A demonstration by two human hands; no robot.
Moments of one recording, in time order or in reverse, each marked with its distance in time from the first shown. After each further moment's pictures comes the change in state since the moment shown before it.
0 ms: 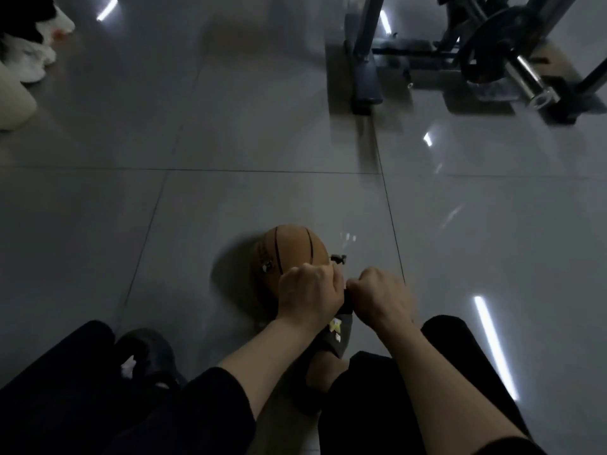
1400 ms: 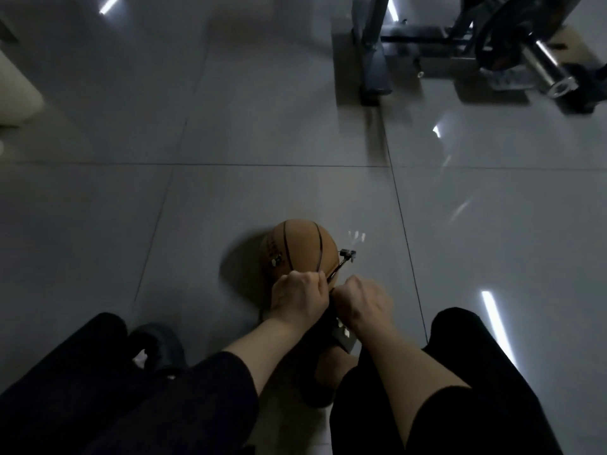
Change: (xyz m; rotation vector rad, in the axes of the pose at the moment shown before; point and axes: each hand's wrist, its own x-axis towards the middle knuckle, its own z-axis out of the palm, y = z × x) left_hand -0.010 -0.036 0.016 -0.069 -0.091 -0.062; right_hand -0.001 -0.022 0.034 -0.065 -0.154 -0.016
